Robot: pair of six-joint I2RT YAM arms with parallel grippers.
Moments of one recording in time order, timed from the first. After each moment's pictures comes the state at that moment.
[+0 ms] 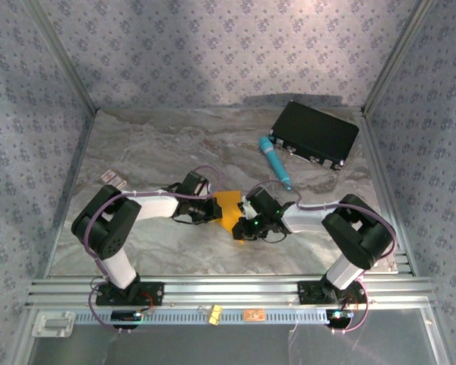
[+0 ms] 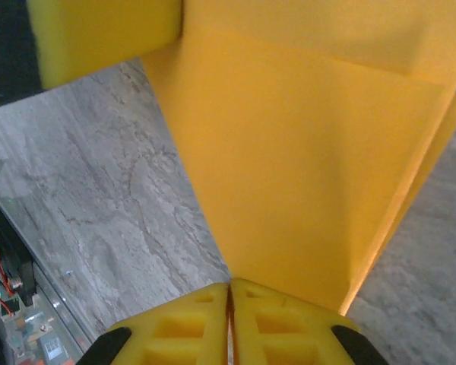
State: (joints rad) left arm -0.64 1.71 0.78 -0.11 0.44 -0.81; right arm 0.77 1.61 0.64 -0.05 -0.51 0.67
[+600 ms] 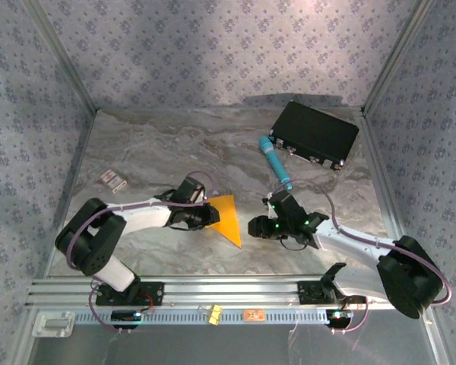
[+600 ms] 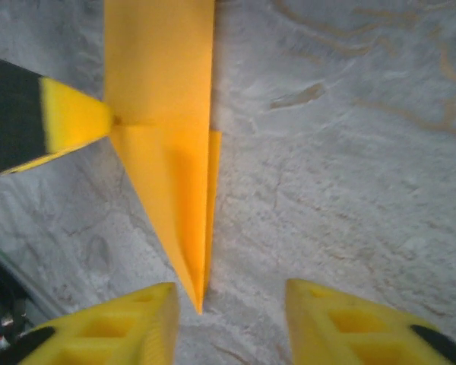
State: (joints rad) left arm -0.68 1.53 0.68 -0.14 0.36 -0.93; right arm 0.72 1.18 0.49 -0.20 -0.27 0.73
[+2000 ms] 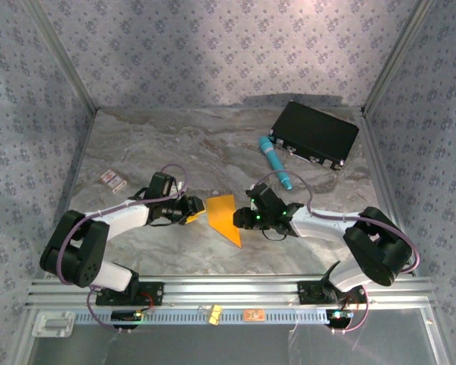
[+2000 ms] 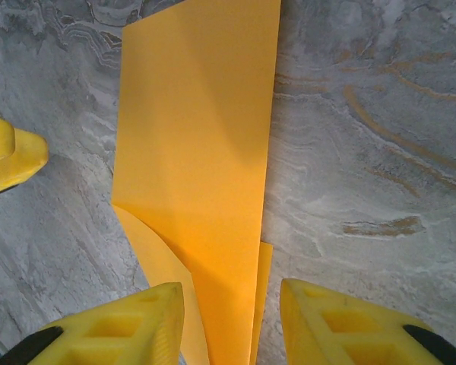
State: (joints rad) left arm -0.42 1.43 0.58 -0.10 0.58 -0.89; right arm 0.79 1.46 0.64 -0.05 -0.19 0.74
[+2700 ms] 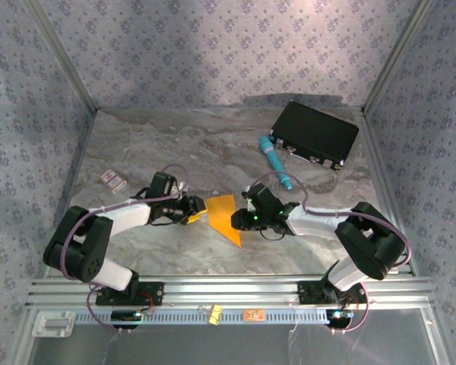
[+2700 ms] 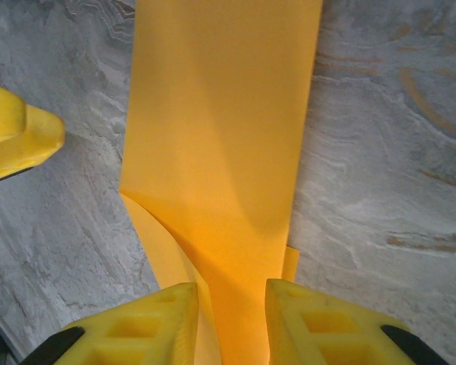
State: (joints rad) left arm -0.41 1.47 0.58 -0.05 0.62 -0.91; right arm 0.79 1.52 0.65 0.00 -0.26 0.71
